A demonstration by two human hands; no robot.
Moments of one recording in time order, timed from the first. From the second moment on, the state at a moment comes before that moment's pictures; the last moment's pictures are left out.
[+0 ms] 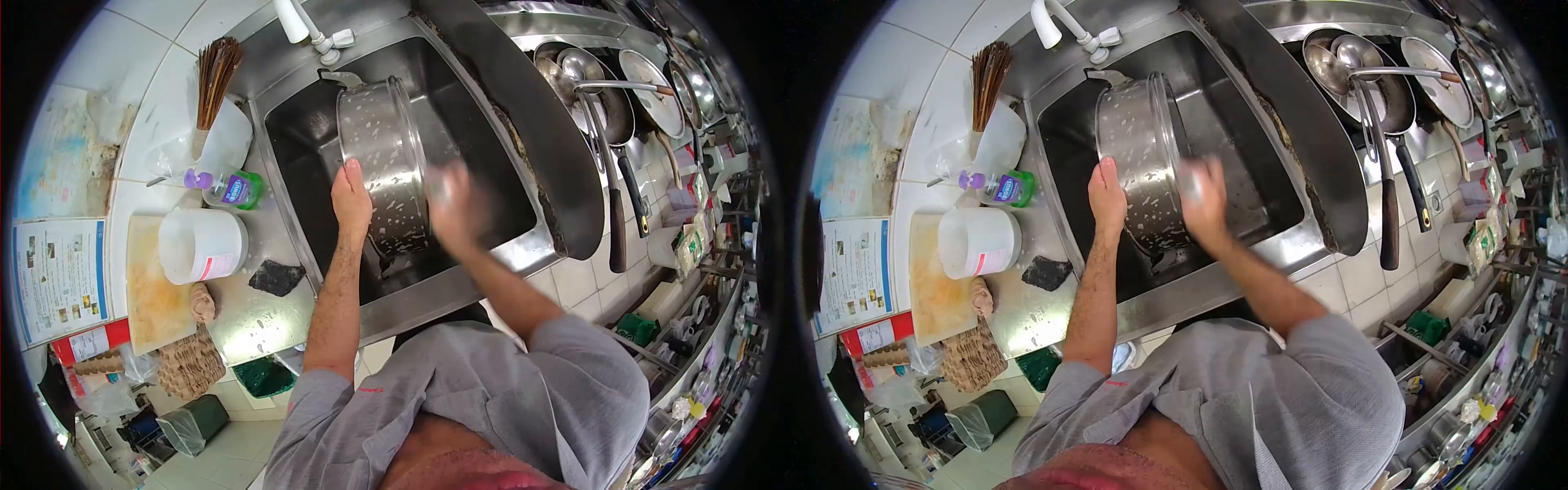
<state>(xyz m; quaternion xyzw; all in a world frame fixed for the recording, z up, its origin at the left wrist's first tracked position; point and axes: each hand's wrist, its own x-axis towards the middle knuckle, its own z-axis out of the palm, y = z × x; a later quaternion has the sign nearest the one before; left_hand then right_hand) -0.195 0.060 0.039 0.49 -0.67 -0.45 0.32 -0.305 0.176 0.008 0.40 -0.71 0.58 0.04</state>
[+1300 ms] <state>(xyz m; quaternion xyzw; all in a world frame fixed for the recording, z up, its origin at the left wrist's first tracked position) -0.134 0.084 -0.008 0.35 -0.58 -0.64 0.36 -0.284 0.187 -0.020 0.30 -0.69 0.65 -0.11</state>
